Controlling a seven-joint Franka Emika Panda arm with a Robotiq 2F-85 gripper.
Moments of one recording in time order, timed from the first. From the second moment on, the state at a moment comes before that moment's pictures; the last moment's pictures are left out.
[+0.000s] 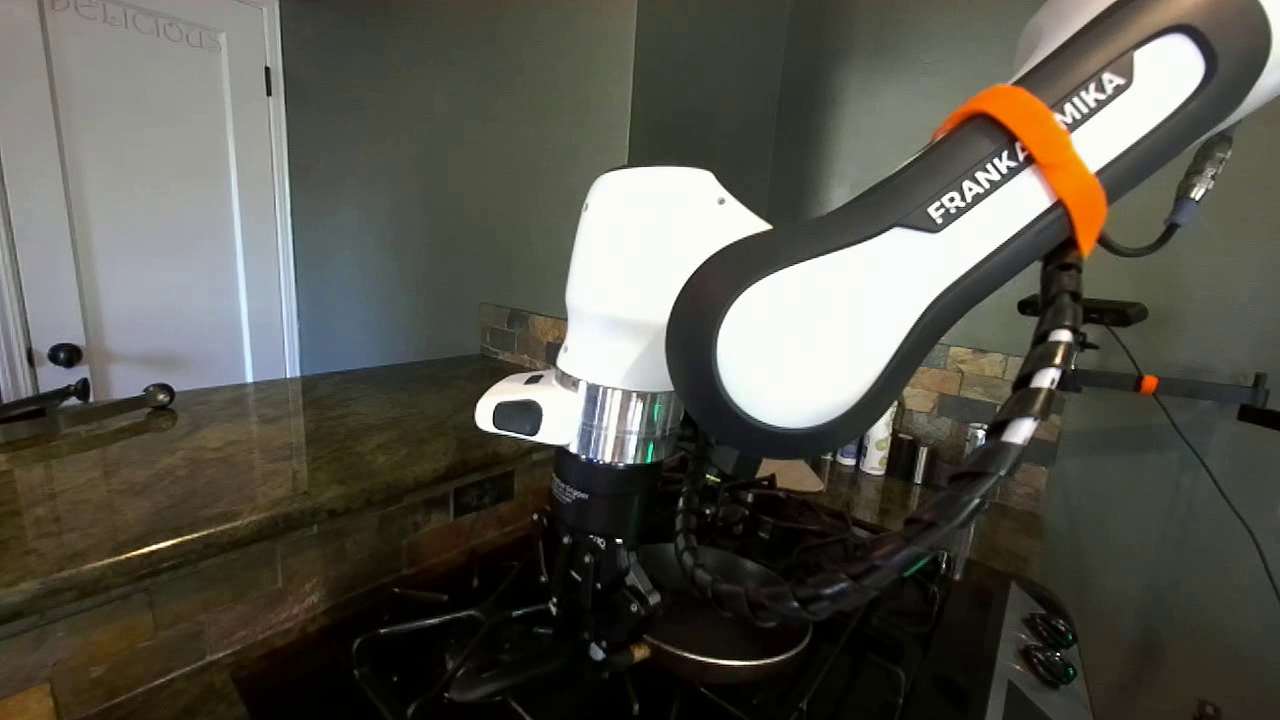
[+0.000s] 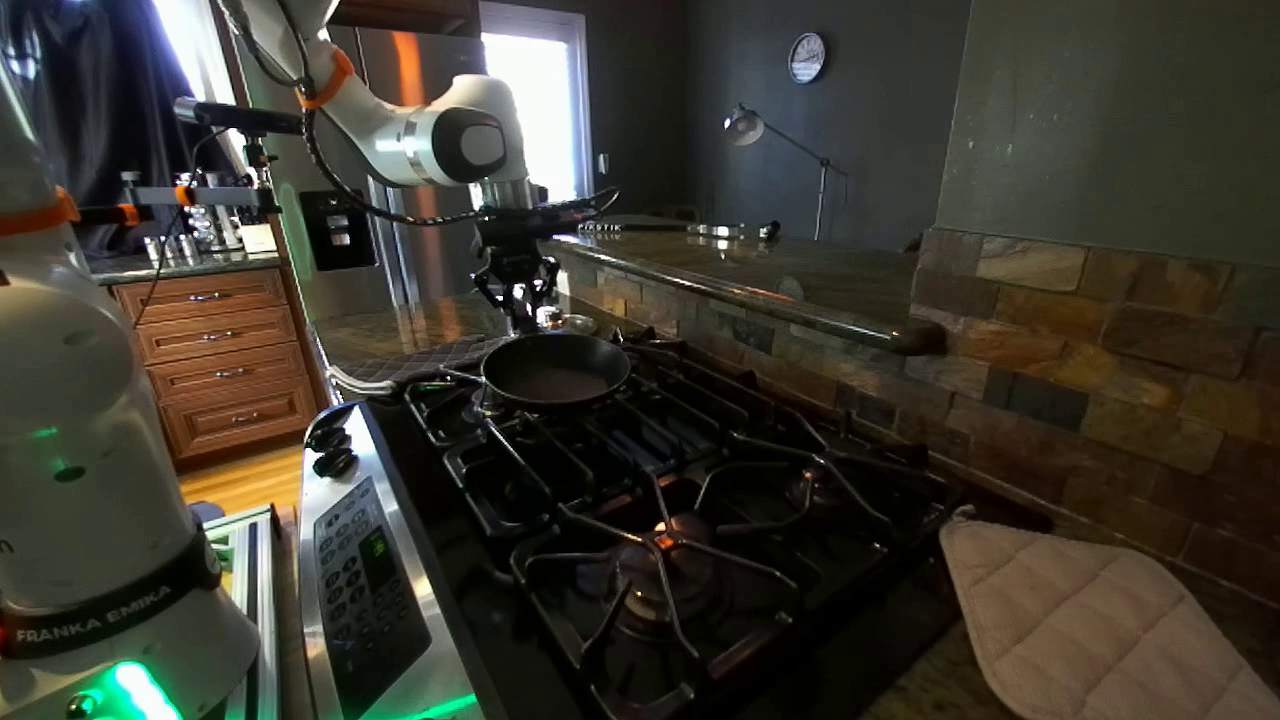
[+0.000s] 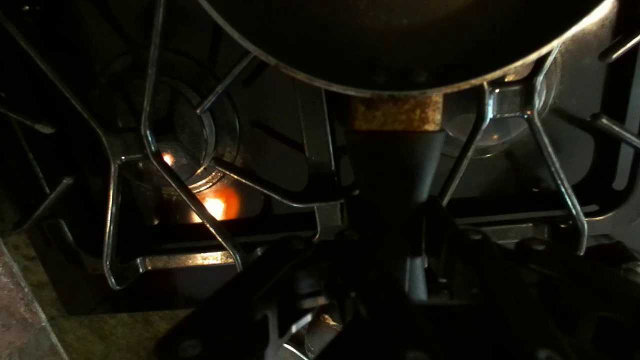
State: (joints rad) arm 0.30 -0.06 0.19 -2.35 -0.02 2.41 -0.94
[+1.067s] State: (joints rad) arm 0.30 -0.06 0.24 -2.36 -0.03 2.41 -0.84
